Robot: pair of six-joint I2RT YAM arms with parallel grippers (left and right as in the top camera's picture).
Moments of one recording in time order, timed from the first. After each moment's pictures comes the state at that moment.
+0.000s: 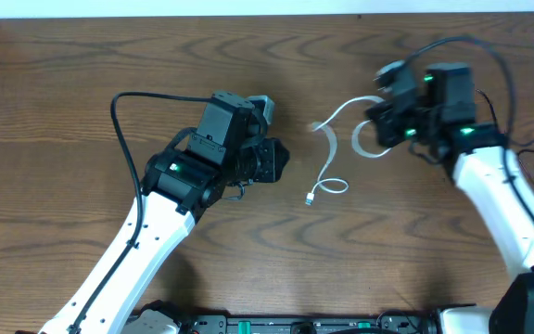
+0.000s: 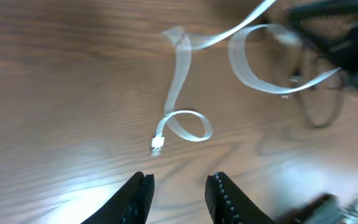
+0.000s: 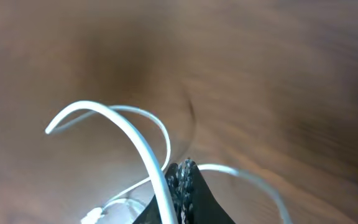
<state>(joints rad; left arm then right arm) -0.49 1.32 1.20 -0.79 0.26 -0.47 0.06 1.52 1.14 -0.43 -0.42 -0.09</state>
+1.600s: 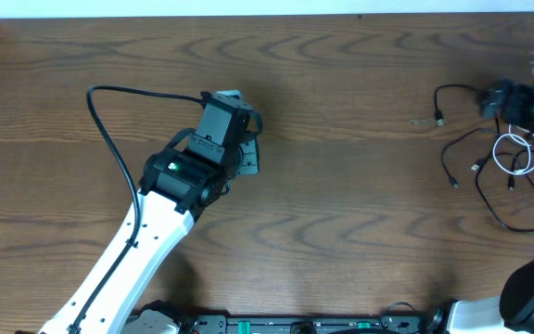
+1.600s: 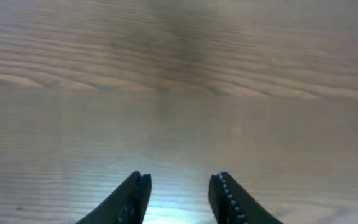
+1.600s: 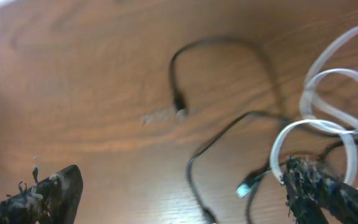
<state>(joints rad) -0.48 1.32 1.20 -0.84 -0.15 -0.47 -0.38 1.64 1.43 -0.81 -0.34 -0.06</state>
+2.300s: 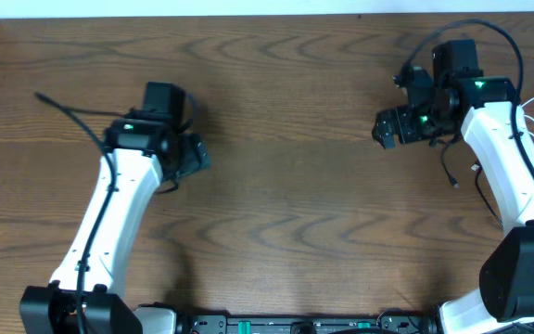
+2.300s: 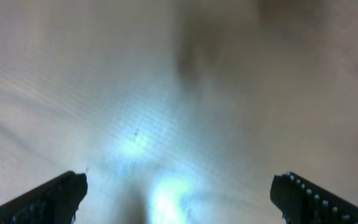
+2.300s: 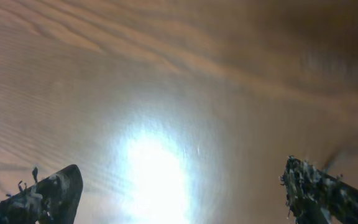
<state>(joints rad) -0.09 1.48 1.20 -1.11 -0.15 -0.52 0.07 1.72 1.43 -1.00 -0.23 -0.10</state>
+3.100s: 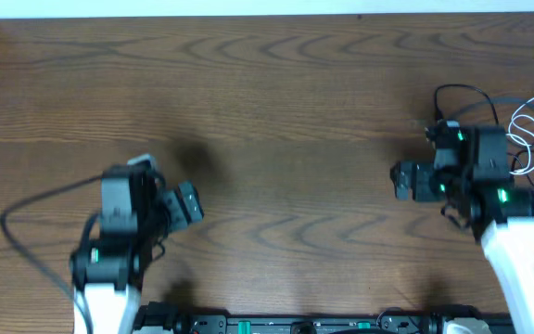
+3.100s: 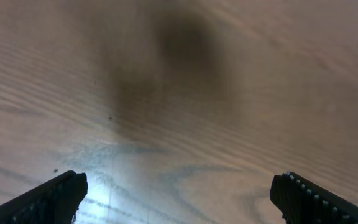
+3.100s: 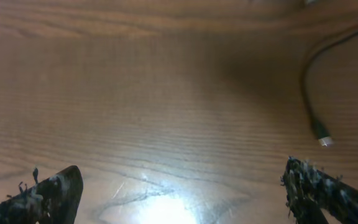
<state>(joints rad) -0.01 0.81 0.73 -0.88 0.07 -0.35 0.03 1.10 0.82 -0.71 -0.16 0.05</state>
